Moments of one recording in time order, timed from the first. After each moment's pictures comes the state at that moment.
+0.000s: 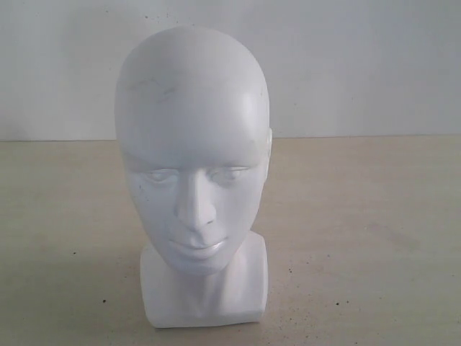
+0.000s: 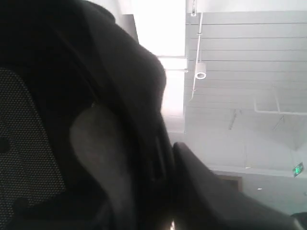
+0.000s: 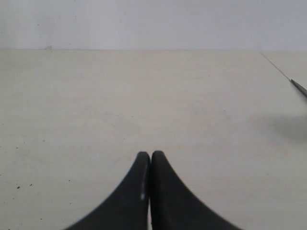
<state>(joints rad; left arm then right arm) -0.08 0.91 -0.98 0.61 -1.17 -1.46 0.10 0.01 0.00 -0.02 0.34 0.00</state>
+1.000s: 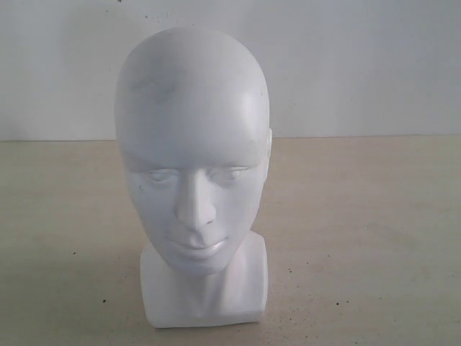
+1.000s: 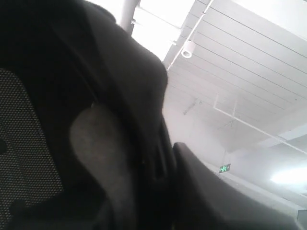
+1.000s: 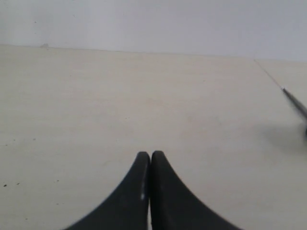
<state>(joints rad) -0.29 1.08 -1.05 0.69 -1.16 -1.69 0.10 0.01 0.00 -0.07 0.33 -0.01</state>
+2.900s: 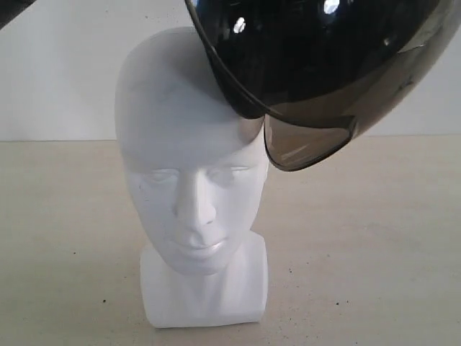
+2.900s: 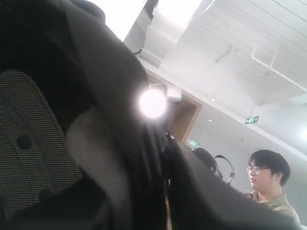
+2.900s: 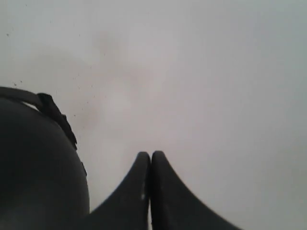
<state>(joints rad) -0.43 1.35 -1.01 0.79 -1.17 -1.48 0.10 0.97 -1.38 0.74 0.57 -0.68</state>
